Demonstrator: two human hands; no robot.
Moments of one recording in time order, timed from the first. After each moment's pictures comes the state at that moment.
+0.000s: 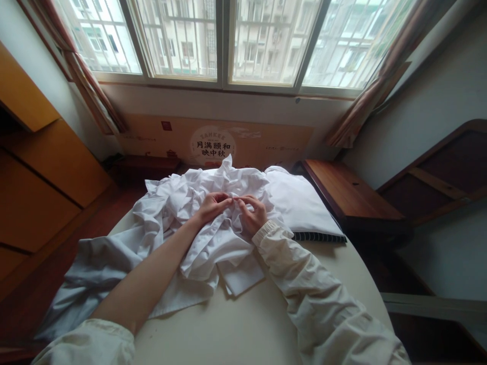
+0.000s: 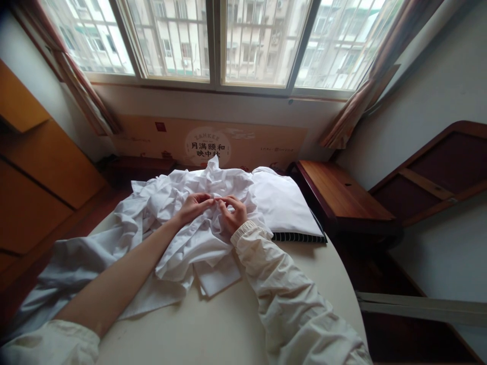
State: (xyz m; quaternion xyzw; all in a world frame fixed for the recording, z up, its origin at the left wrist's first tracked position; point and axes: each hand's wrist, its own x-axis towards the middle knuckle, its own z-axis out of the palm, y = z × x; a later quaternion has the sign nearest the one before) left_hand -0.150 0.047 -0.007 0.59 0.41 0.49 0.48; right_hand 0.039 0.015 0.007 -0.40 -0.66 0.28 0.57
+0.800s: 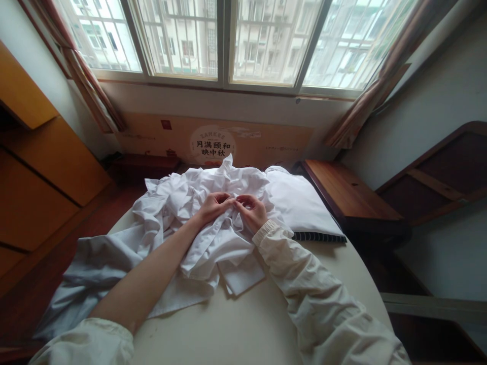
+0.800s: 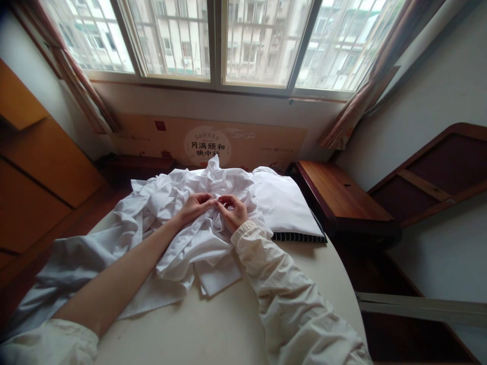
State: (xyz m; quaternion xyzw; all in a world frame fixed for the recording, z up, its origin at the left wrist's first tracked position) left_hand -0.148 0.038 0.004 0.63 0.38 0.48 0.48; right_hand 0.034 0.022 -0.003 -0.43 -0.60 0.35 0.57
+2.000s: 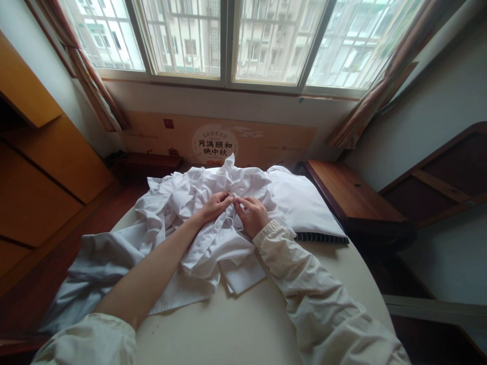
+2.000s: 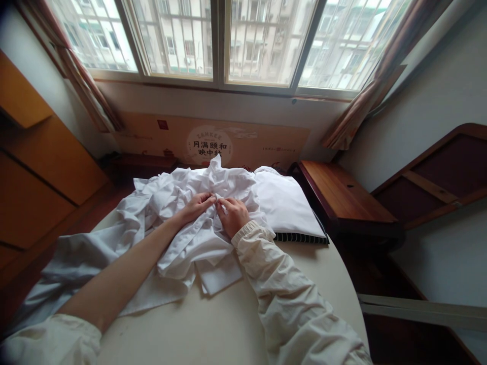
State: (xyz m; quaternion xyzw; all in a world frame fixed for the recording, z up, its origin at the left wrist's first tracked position) left_hand -0.150 0.046 0.000 0.64 0.37 0.47 0.48; right_hand 0.040 0.016 -0.006 -0.45 -0.77 0.09 0.45
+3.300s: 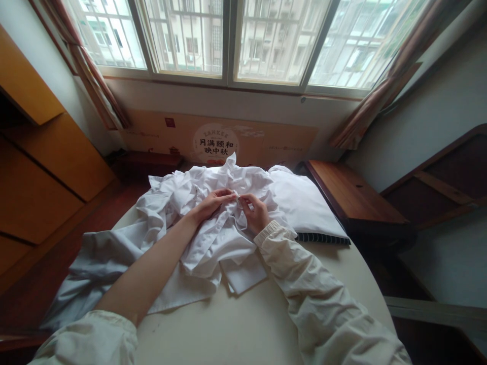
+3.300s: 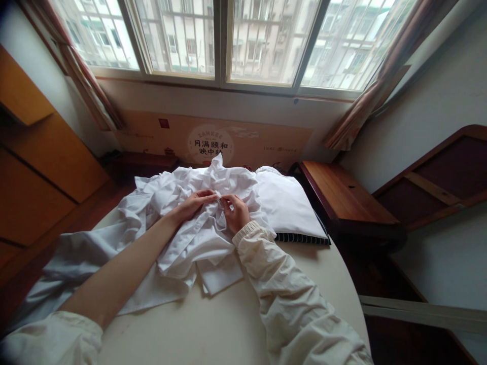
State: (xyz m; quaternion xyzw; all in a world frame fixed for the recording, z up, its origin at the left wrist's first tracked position) left_hand -0.154 0.038 0.019 0.46 0.36 0.47 0.67; right_hand 0.041 0.022 -0.002 -0.43 -0.73 0.20 0.50
